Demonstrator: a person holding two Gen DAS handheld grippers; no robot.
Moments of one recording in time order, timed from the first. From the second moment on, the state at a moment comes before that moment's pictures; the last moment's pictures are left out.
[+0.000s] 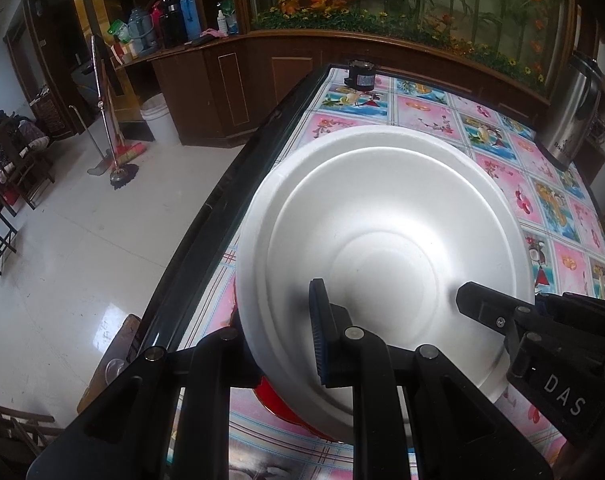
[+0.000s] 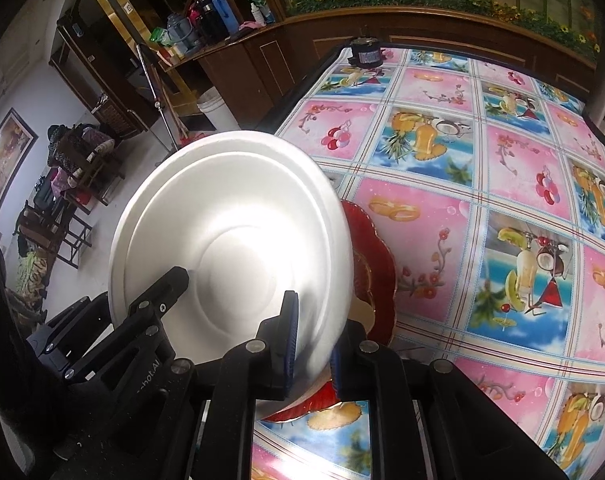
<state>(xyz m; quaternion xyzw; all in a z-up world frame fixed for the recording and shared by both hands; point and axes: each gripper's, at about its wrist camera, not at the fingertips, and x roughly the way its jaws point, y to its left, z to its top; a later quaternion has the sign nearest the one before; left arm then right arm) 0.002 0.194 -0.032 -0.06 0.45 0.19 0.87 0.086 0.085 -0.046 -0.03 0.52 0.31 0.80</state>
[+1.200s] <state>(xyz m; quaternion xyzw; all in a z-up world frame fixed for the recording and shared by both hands) 0.002 0.188 -0.036 -0.06 0.45 0.16 0.88 0.082 0.077 -0.043 -0.05 0.50 0.28 0.82</state>
